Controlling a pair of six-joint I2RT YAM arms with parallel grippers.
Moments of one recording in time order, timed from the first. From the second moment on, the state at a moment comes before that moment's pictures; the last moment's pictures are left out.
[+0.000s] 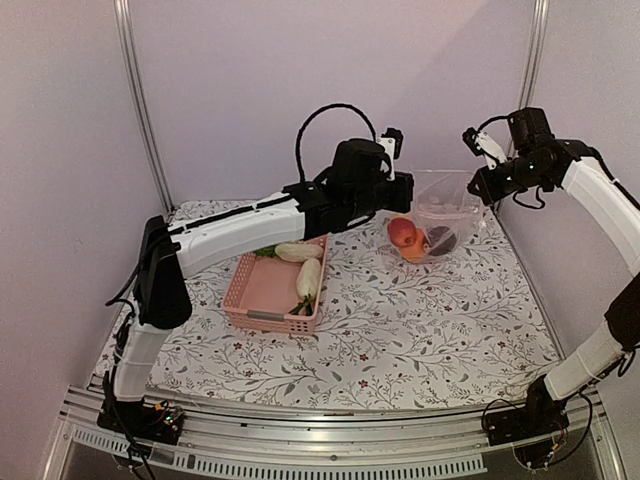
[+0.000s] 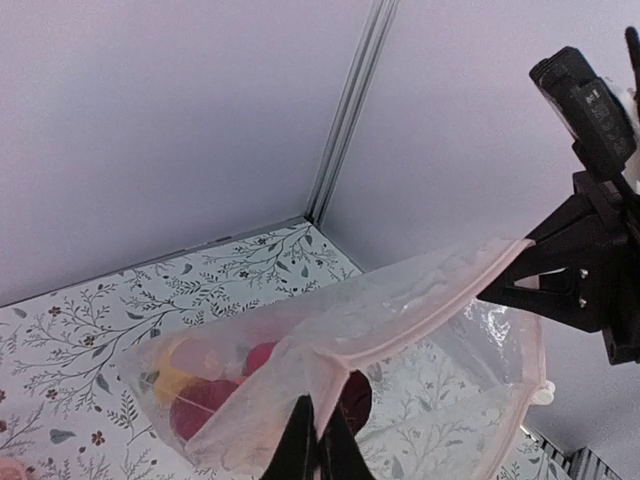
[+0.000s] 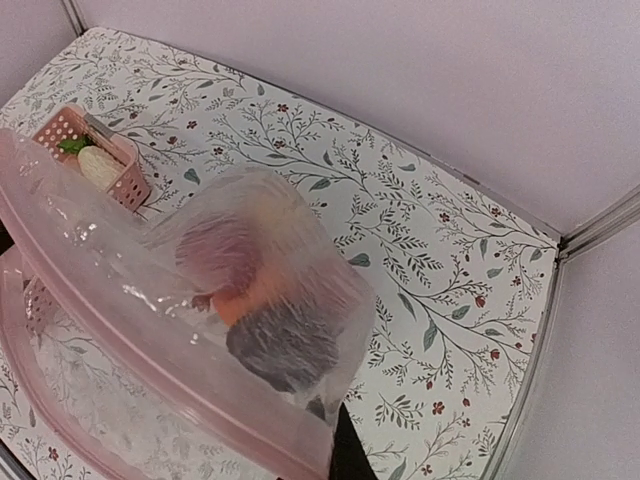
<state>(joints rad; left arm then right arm) -1.00 2.29 2.24 -0.14 -0.22 -0.34 0.21 1.50 1.64 -0.88 -0.13 -0.26</state>
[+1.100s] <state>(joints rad) -0.67 1.75 1.24 -0.41 0.05 -0.36 0.22 1.46 1.23 -0.66 -0.85 -0.38</state>
